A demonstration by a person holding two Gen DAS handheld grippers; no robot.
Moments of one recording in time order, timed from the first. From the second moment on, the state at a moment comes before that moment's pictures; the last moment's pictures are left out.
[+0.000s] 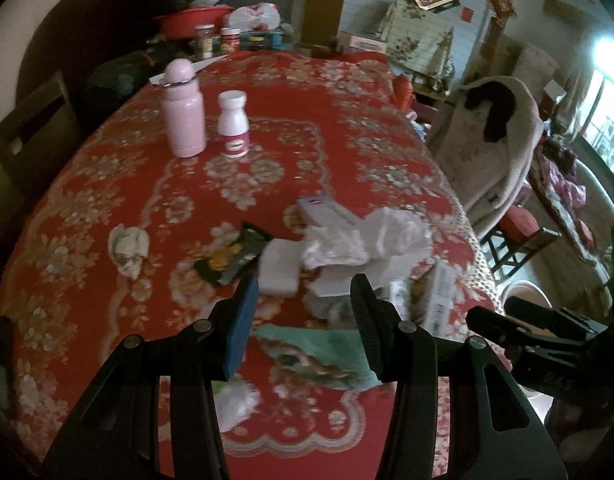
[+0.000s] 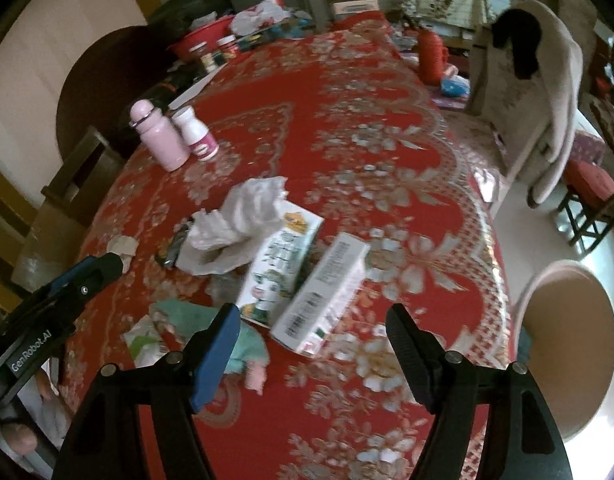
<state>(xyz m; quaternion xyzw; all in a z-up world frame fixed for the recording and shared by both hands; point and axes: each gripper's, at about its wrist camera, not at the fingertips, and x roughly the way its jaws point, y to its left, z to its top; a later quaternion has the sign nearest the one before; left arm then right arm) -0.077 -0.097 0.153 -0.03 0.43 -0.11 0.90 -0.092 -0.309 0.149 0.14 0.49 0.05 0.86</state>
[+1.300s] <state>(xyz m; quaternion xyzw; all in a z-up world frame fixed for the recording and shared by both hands) 0.048 0.070 0.043 -0.14 0.51 -0.01 0.85 0.011 -0.241 0.112 0.05 0.51 0.08 0.86</state>
